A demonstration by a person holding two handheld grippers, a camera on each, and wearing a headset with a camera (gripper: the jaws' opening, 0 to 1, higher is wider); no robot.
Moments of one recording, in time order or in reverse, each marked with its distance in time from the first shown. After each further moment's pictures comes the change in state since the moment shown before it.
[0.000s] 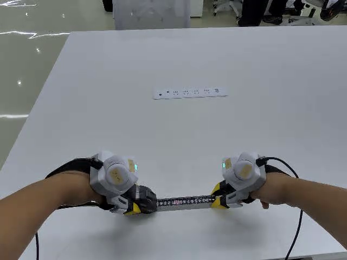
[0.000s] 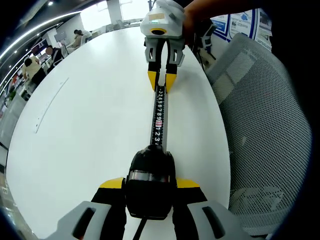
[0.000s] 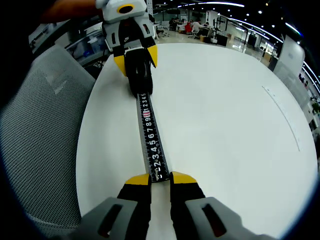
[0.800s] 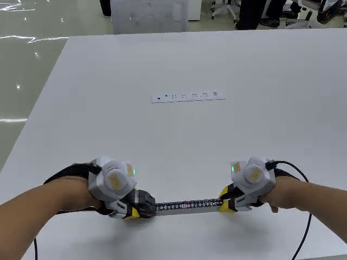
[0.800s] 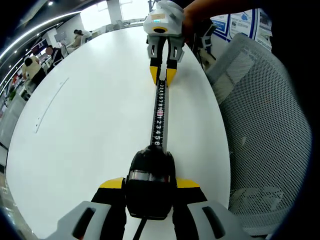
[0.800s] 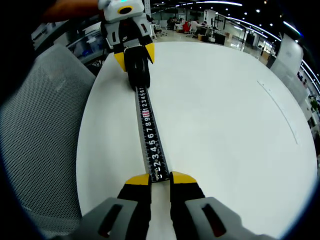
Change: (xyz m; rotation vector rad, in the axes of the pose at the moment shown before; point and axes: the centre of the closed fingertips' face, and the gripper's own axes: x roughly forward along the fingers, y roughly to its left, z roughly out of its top) left arm 0.000 0.000 0.000 0.000 0.001 0.000; right arm -0.013 -0.005 -0.021 0.009 0.006 -0.009
